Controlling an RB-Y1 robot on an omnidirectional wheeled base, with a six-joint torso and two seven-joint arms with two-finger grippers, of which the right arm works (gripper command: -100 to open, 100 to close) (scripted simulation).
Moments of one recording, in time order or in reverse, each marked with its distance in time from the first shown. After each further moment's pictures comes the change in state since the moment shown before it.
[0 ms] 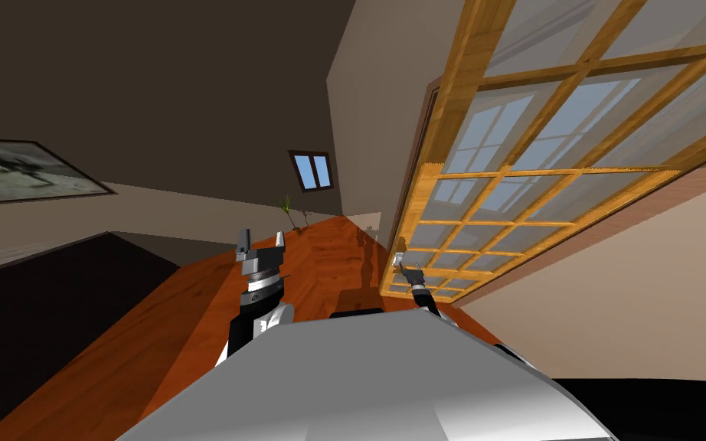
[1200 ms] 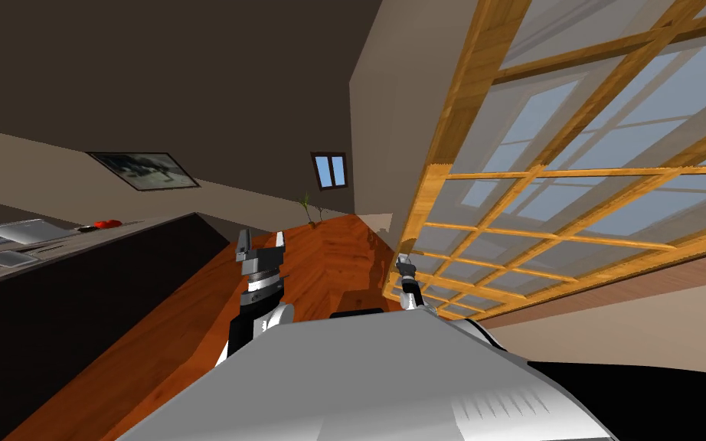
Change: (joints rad) arm -0.188 0.132 -0.188 0.180 0.002 0.048 0.096
